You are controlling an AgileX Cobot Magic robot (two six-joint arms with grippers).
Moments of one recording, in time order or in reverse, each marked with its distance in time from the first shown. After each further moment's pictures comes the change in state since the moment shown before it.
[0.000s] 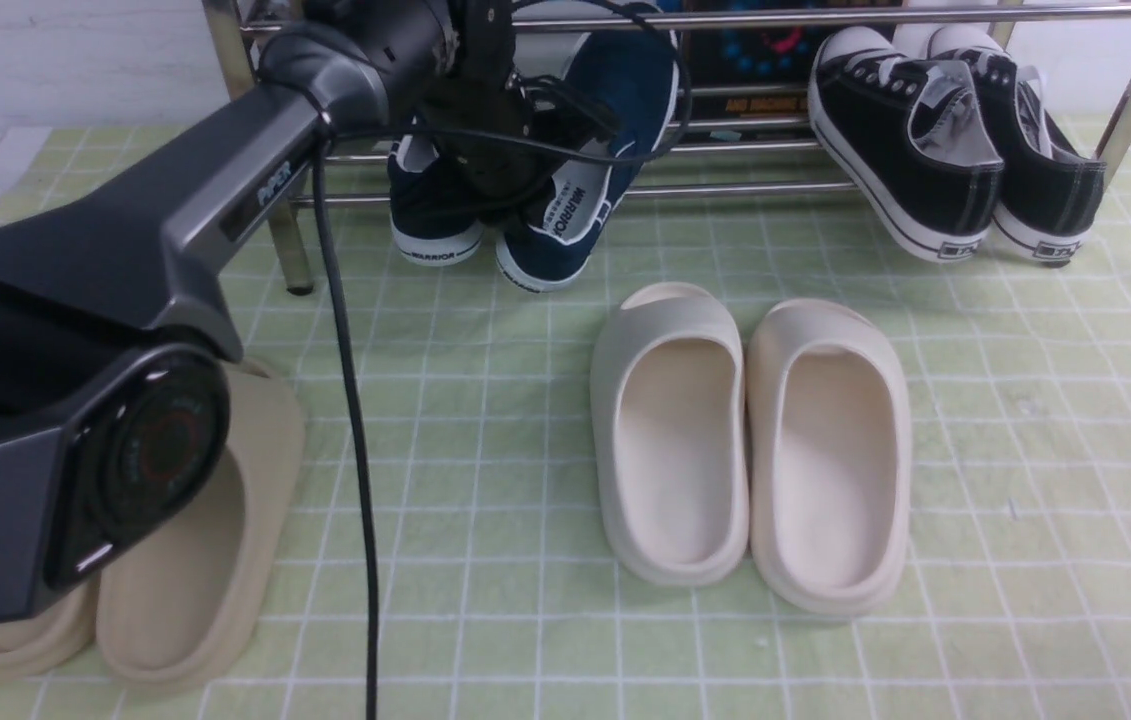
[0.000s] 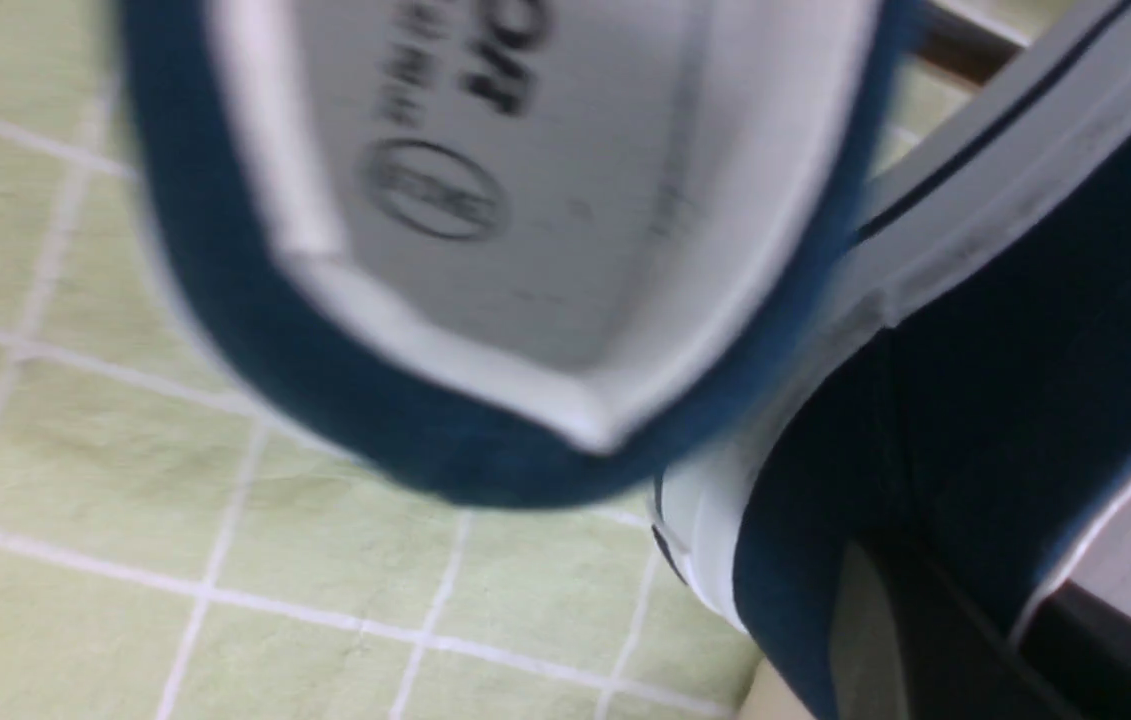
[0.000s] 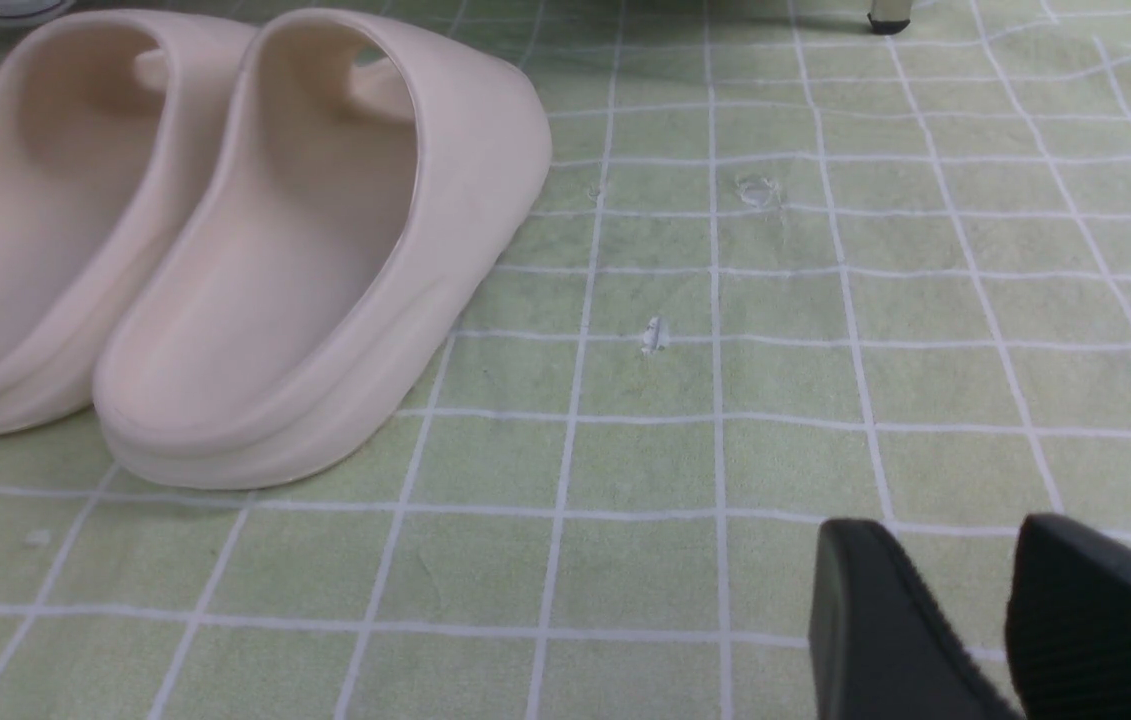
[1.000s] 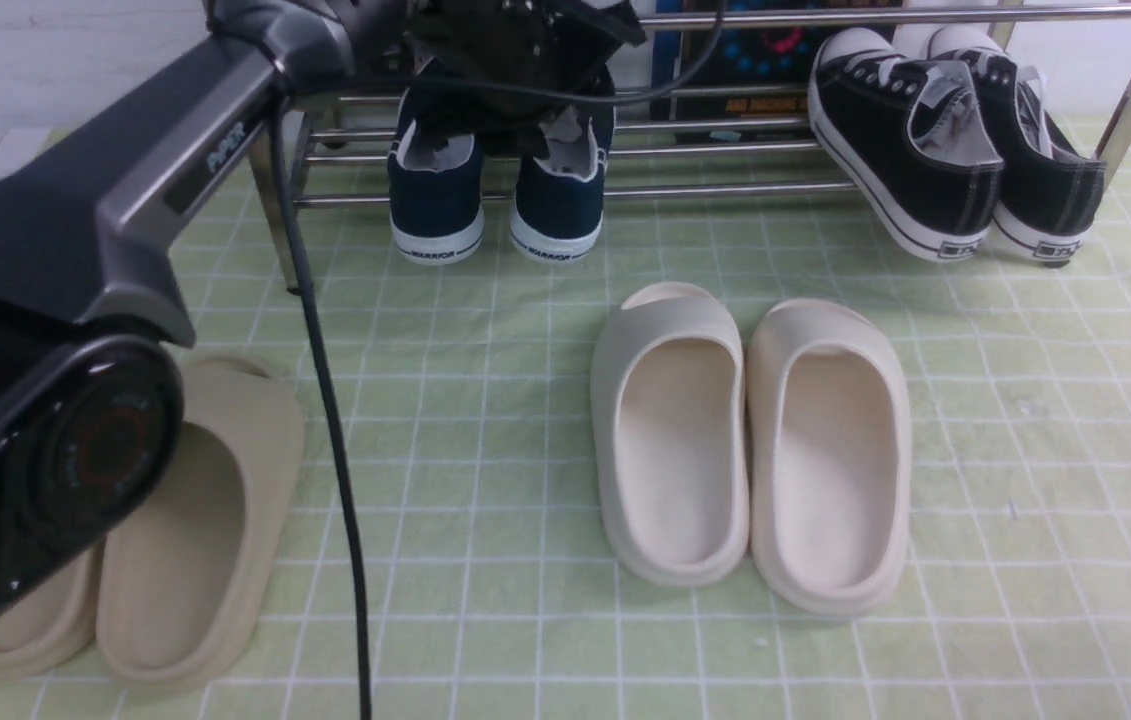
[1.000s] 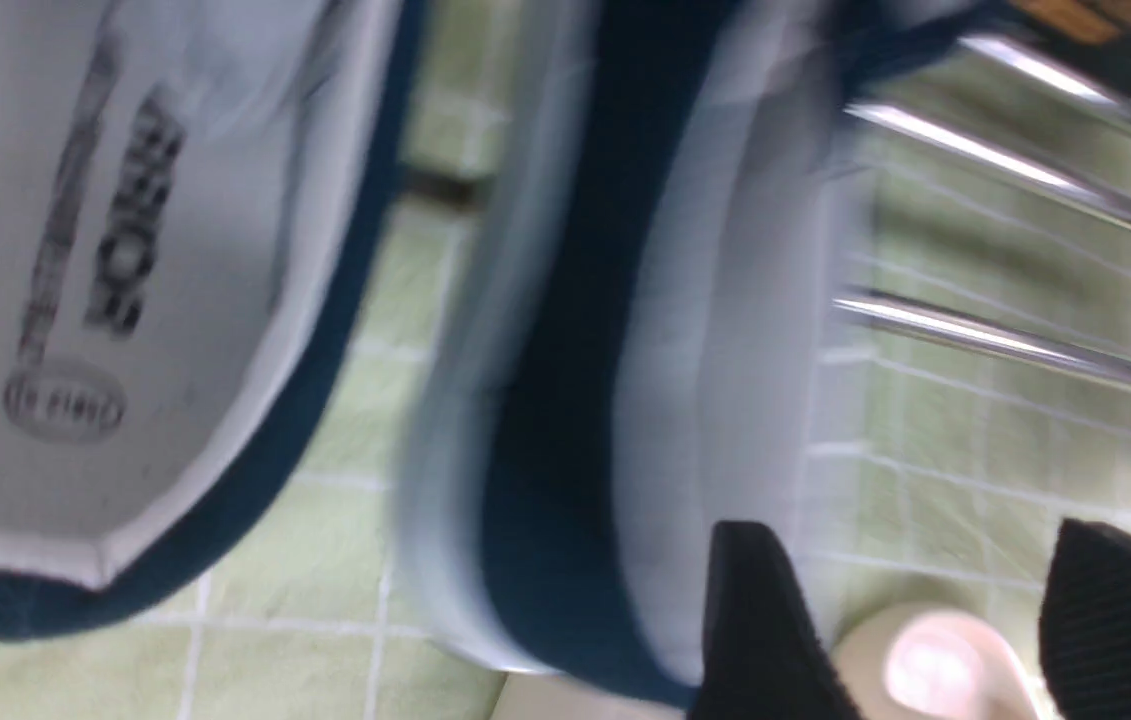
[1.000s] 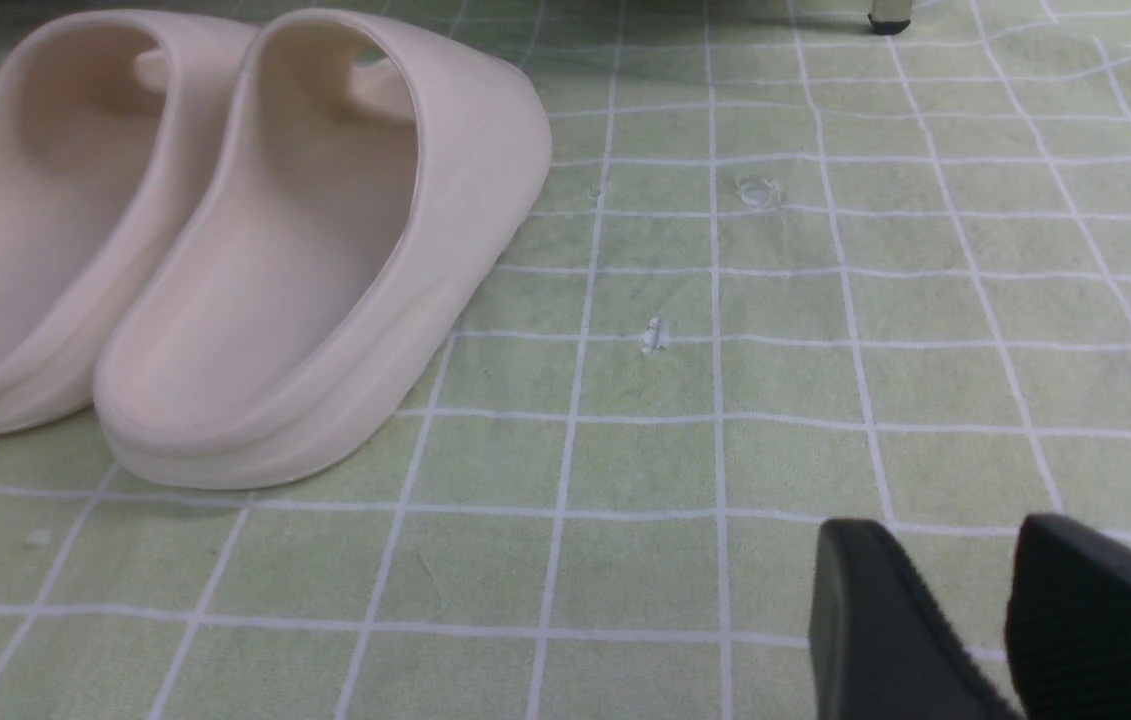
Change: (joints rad) right arm 0.000 0.000 0.000 0.000 0.000 0.000; left arm 0.000 -0.099 -0.012 -0.146 -0.140 0.241
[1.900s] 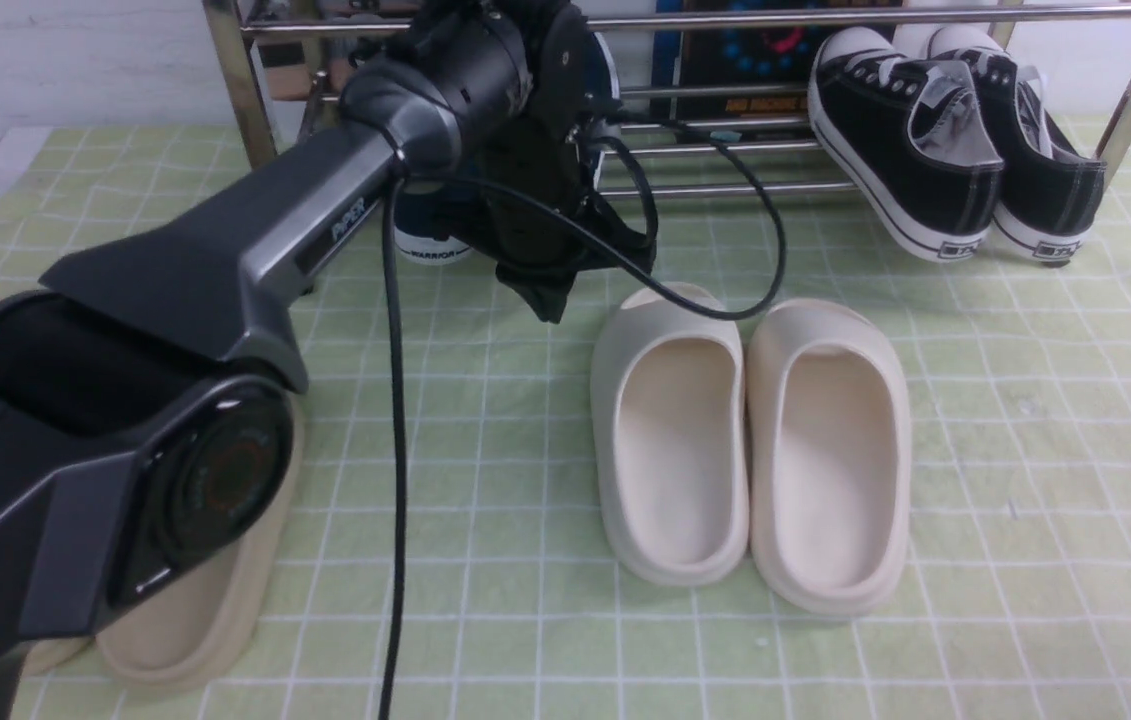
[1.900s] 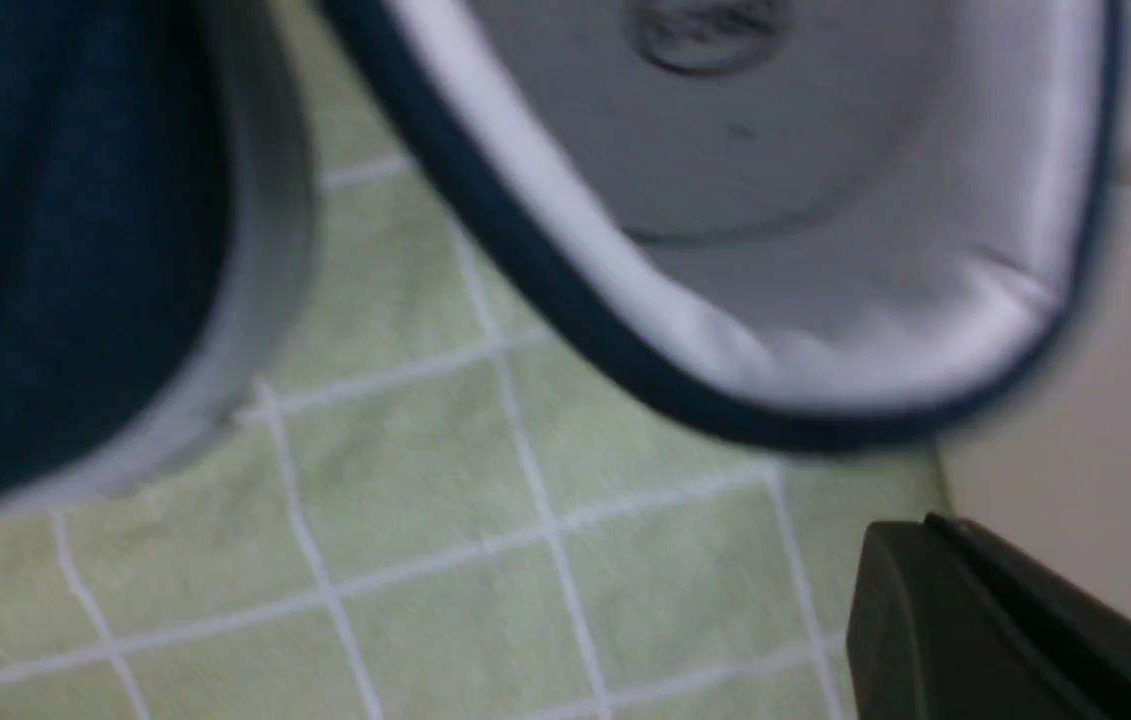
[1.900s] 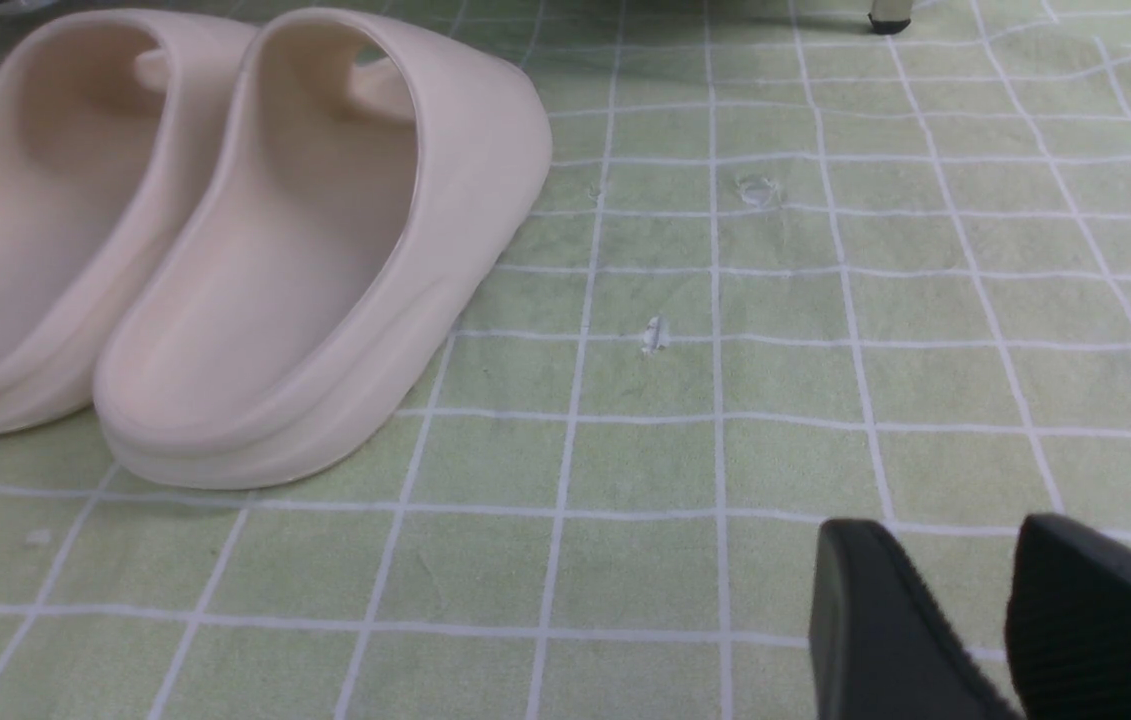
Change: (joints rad) right arm 0.000 0.000 0.000 0.000 0.000 0.000; left arm -0.075 0.153 -0.004 0.167 0.304 0.345
